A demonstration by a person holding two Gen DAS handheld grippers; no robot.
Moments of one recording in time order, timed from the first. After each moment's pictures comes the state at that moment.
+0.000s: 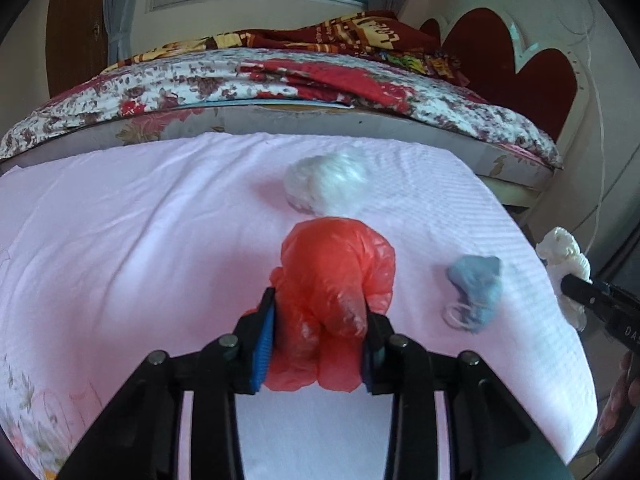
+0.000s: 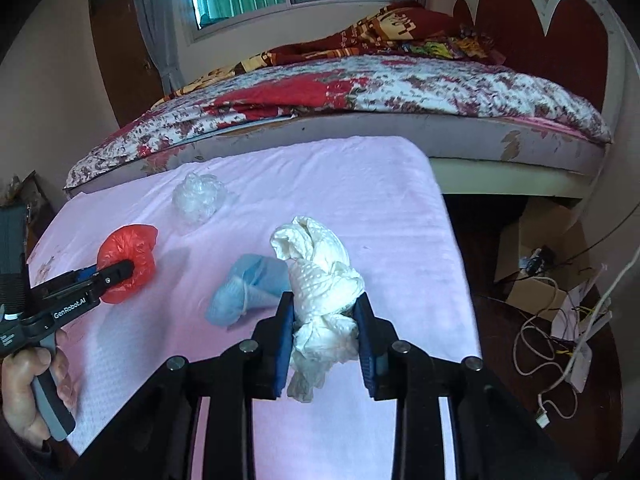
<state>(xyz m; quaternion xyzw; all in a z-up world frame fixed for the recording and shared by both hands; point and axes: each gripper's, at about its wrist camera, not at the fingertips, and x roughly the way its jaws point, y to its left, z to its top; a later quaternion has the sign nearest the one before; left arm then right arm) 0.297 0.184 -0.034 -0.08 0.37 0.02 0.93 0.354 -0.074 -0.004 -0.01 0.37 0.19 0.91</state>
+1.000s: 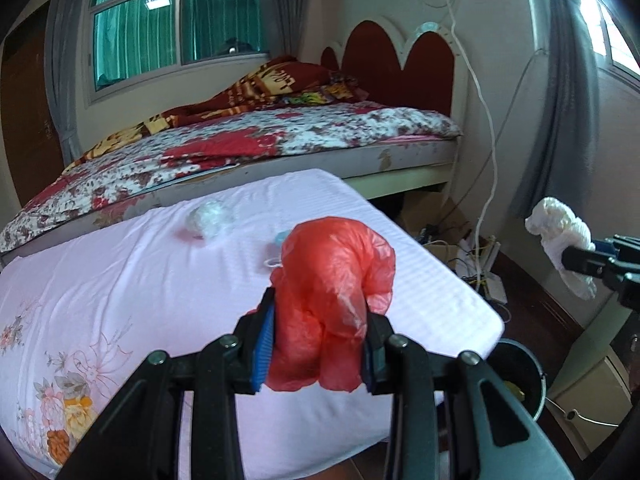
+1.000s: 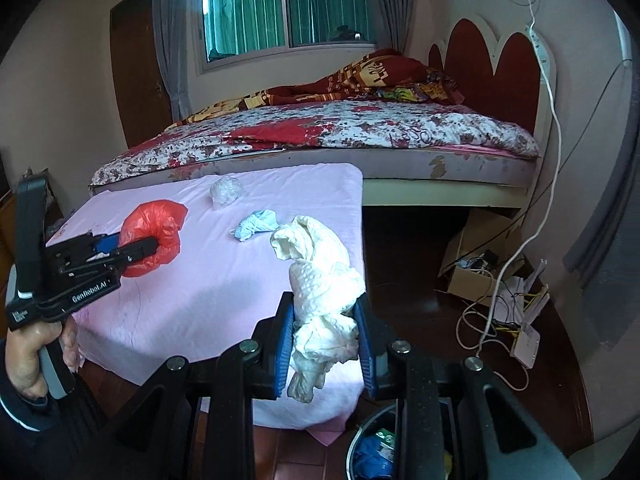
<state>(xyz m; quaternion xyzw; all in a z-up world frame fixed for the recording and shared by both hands) 0.152 0.055 0.029 0.04 0.29 -0.08 0.95 0.130 -0.210 0.057 -0.02 0.30 0.17 0.94</state>
